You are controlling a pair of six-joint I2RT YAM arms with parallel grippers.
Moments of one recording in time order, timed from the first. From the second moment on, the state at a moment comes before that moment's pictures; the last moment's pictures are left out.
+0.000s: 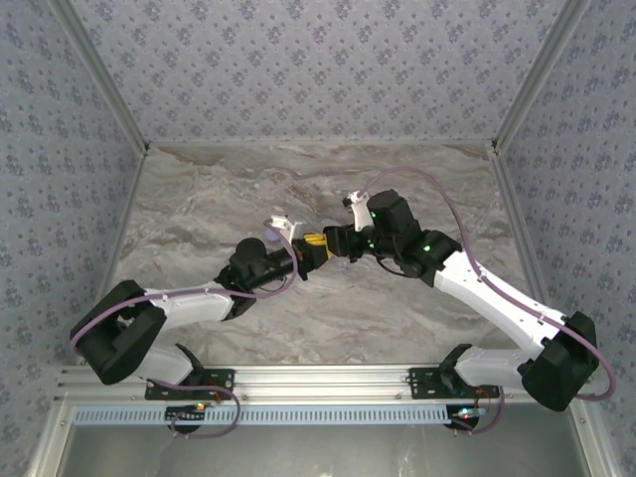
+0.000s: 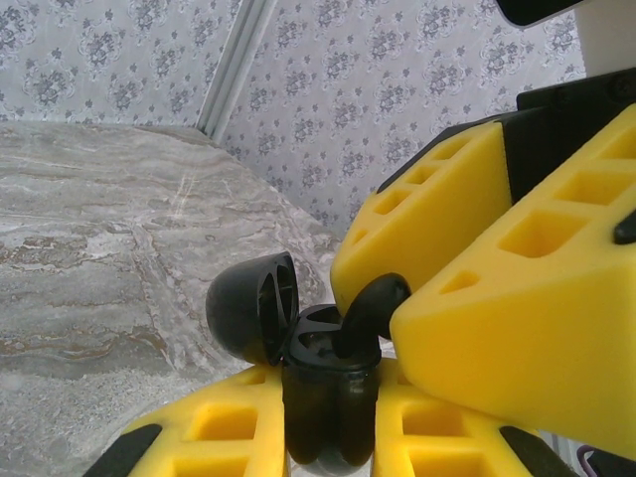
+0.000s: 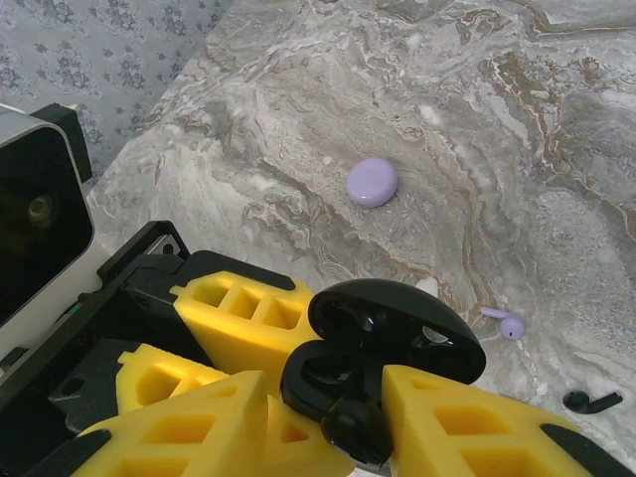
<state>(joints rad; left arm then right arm) -0.79 1.40 0.51 0.90 0.32 -0.51 0.72 1.22 1.05 -0.41 -0.20 0.36</state>
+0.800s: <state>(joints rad) -0.79 1.38 0.51 0.88 0.29 -0.49 0.72 1.24 1.11 -0.50 -0.18 0.37</state>
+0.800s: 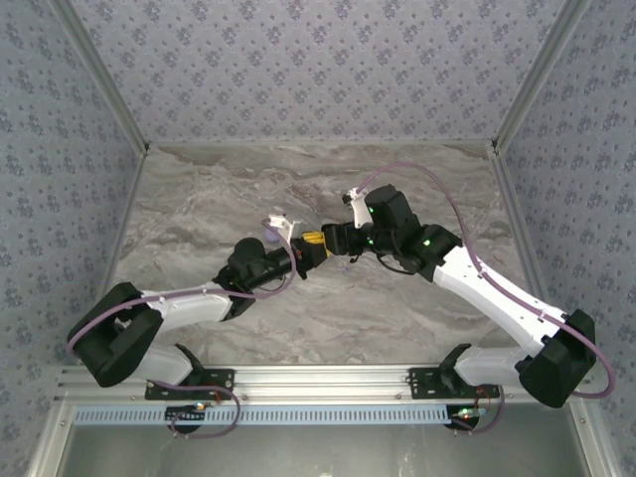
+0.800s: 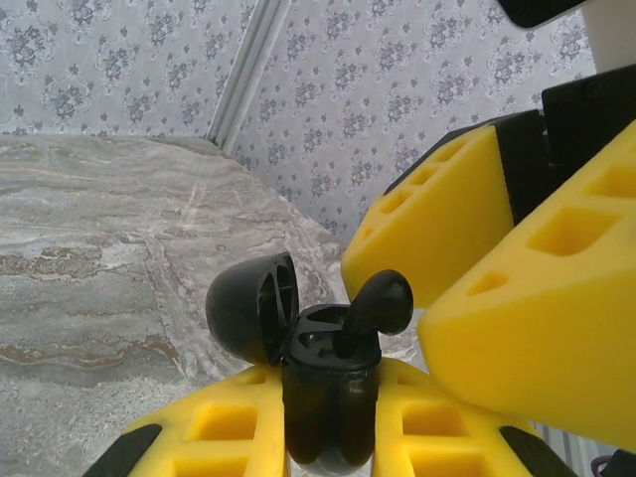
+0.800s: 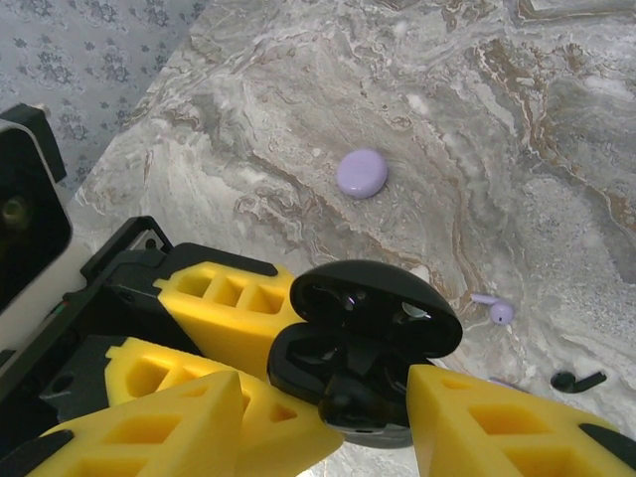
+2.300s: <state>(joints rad) -0.79 1.38 0.51 0.85 0.28 -0.48 0.73 1.28 1.15 -0.50 -0.27 0.39</state>
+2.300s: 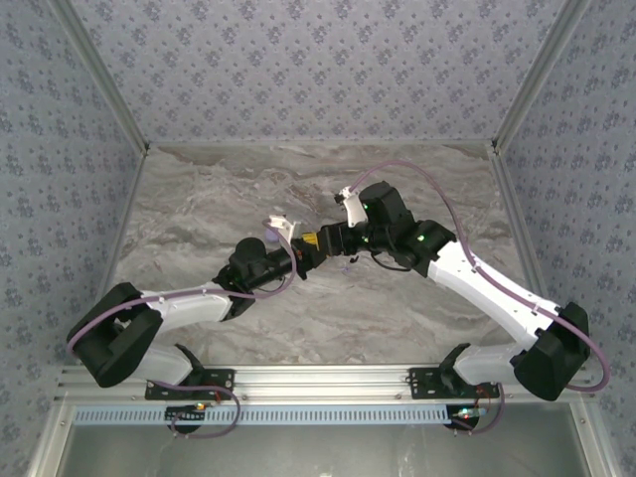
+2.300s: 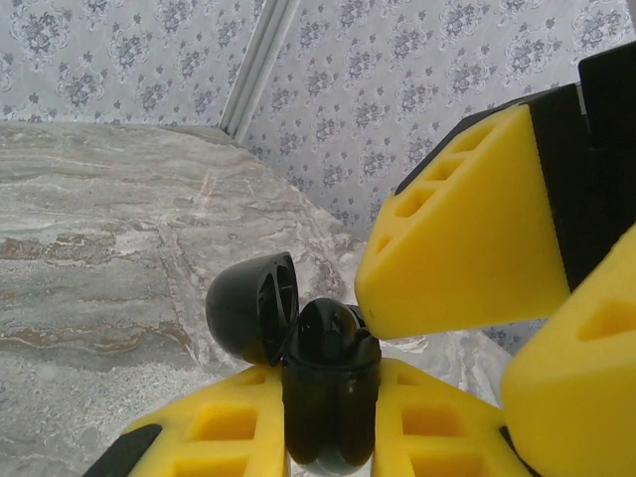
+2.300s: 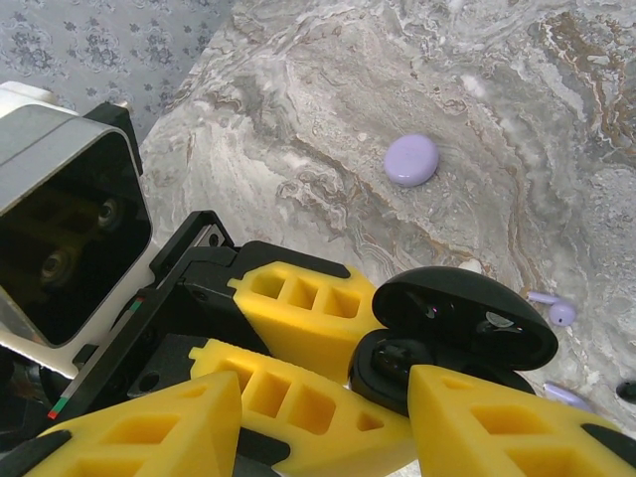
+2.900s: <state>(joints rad) -0.79 1.10 0.51 0.52 0.19 -0.32 0.59 1.17 1.07 -0.59 0.00 0.50</state>
